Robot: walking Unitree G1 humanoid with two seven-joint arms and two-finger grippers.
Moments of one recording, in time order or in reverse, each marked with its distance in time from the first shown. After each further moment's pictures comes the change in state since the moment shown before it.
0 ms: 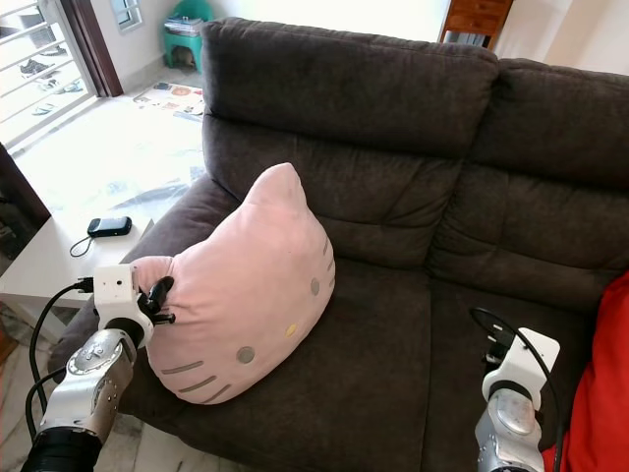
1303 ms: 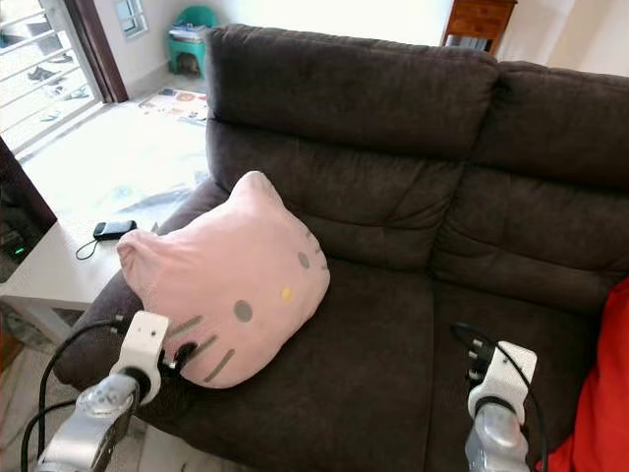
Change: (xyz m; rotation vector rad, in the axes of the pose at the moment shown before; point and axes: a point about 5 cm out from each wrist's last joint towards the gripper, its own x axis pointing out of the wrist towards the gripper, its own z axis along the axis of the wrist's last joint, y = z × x) left arm -0.036 -0.004 -0.066 0.312 0.339 -0.117; right arm -0.013 0.002 -0.043 -0.100 0.149 0.066
